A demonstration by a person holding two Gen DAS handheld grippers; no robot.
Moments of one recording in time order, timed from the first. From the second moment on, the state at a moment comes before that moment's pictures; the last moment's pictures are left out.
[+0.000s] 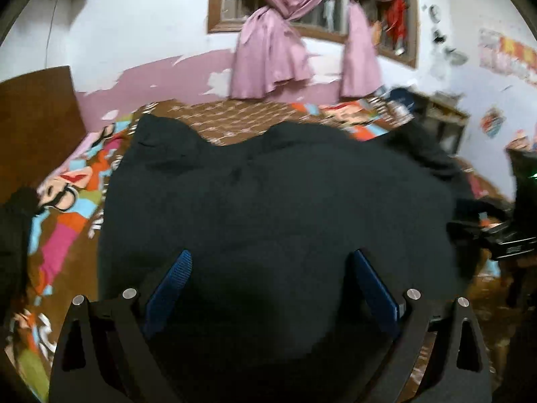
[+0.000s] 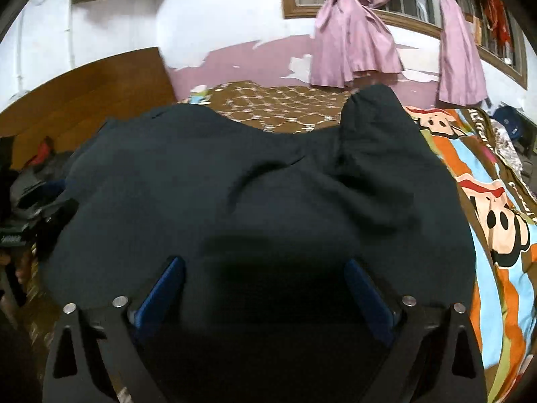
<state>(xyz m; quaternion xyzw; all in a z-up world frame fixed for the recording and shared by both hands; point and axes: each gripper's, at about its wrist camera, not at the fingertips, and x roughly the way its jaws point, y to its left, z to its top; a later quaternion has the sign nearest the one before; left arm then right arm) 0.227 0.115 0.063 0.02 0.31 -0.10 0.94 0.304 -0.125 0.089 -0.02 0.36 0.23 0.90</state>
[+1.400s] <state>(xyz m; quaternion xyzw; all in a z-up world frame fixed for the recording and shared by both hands) 0.362 0.222 0.018 -0.21 0.36 0.01 0.91 0.425 -0.115 0.035 0.01 0.40 0.17 0.90</state>
